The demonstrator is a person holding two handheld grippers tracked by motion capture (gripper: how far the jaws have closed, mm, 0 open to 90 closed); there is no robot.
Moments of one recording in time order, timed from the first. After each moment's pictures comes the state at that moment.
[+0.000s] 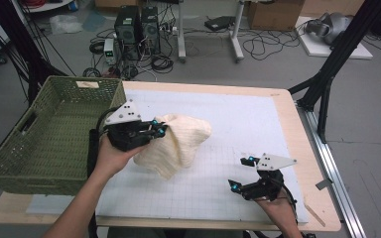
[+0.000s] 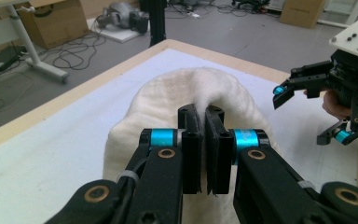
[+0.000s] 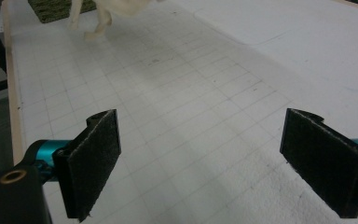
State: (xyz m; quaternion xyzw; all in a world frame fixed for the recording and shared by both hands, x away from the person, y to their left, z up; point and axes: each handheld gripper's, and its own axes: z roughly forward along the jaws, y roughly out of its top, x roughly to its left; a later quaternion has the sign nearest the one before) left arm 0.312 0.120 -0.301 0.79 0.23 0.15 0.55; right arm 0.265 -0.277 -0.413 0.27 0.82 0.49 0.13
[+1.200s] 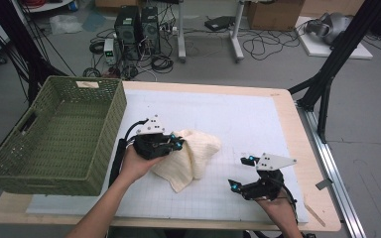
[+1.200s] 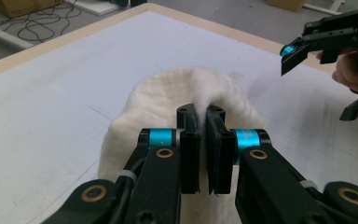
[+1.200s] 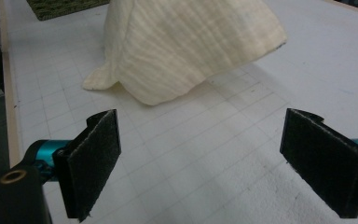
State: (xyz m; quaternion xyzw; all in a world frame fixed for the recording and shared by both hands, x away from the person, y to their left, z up) left arm 0.335 0.080 -0.369 0.81 0.24 0.11 0.53; right arm 0.265 -0.276 -0.412 0.27 0.82 0.48 0.13
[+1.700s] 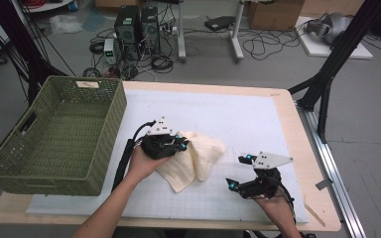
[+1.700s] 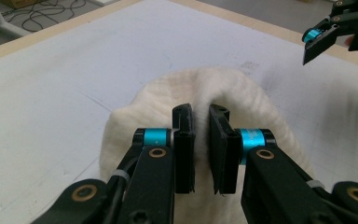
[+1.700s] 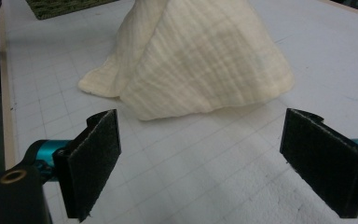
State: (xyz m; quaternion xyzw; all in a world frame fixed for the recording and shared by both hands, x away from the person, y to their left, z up) left arm 0.346 0.067 -0.389 0.81 0.25 0.11 0.52; right arm 0.269 -0.269 -0.411 0.26 0.83 0.48 0.13
